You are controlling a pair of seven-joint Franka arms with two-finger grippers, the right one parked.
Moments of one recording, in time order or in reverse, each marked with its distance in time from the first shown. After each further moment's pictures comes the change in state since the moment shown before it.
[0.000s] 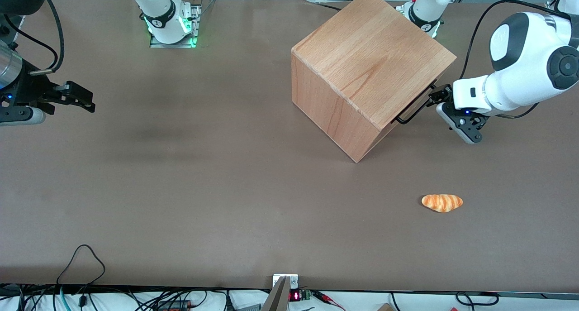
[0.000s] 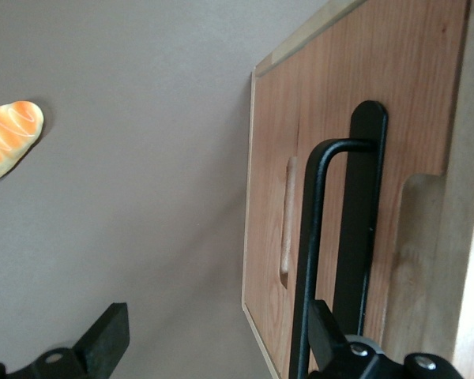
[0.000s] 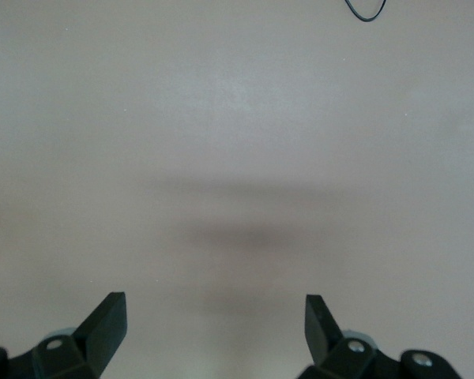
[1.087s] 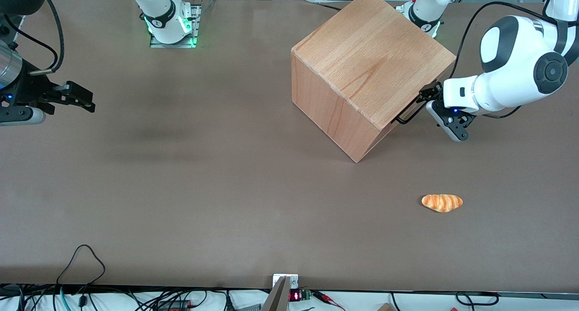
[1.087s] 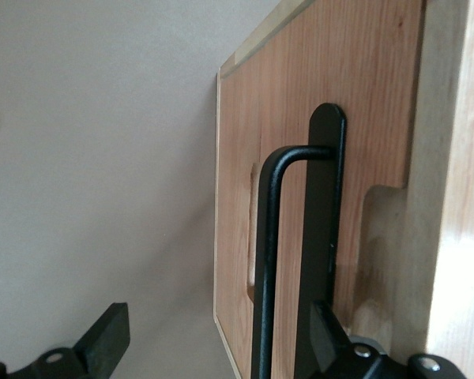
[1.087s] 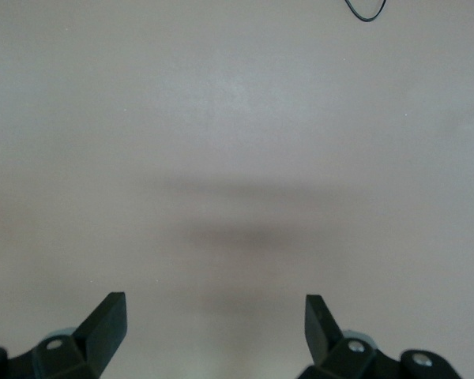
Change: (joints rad) arm 0.000 0.001 -0.018 -0.036 -0.058 0.004 0.016
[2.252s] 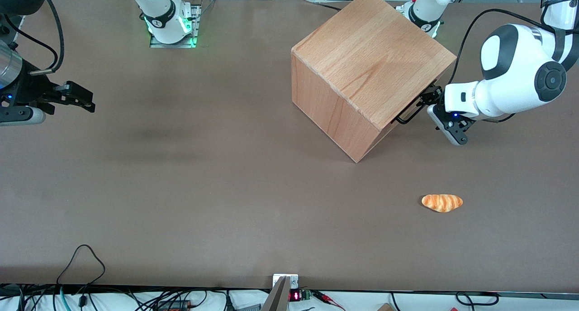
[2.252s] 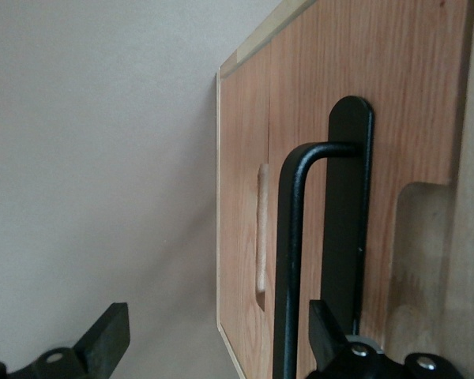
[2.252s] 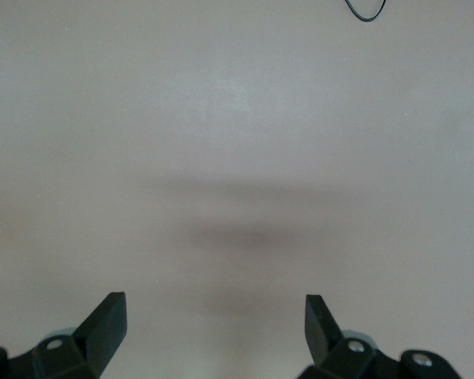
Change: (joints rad) arm 0.010 0.027 0.009 -0.009 -0.024 0.022 0.050
